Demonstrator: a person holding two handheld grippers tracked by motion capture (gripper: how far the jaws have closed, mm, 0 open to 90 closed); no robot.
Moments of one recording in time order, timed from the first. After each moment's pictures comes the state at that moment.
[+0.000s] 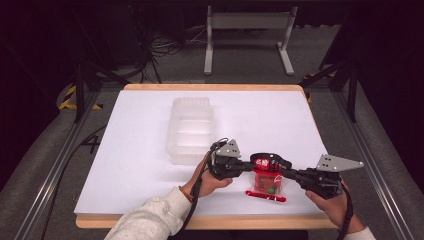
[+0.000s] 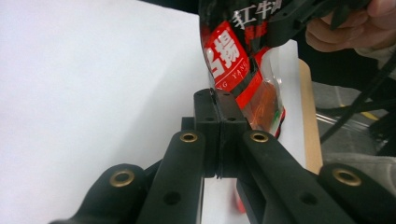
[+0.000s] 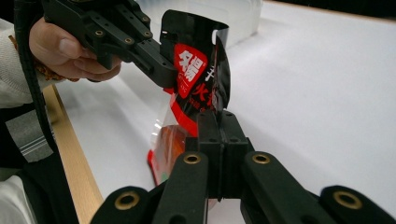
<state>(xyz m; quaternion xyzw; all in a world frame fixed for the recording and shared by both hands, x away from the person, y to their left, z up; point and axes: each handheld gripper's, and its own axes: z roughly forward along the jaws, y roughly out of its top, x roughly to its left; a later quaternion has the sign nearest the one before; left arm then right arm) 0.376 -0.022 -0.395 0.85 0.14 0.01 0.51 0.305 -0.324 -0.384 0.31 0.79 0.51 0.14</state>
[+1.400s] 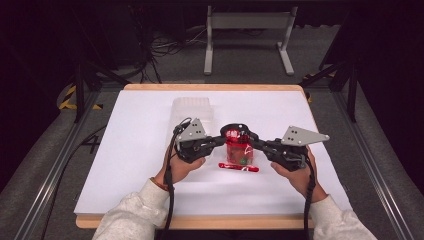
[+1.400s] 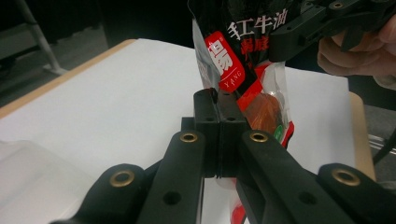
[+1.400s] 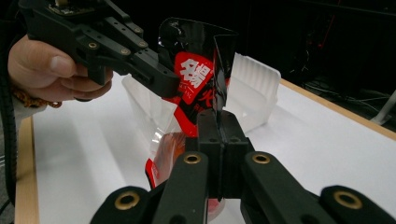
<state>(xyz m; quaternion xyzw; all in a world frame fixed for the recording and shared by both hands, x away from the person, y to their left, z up) 0.391 0.057 -0.344 0.81 0.18 0.12 0.55 0.355 -0.235 -0.332 0.24 0.78 0.54 0.20</state>
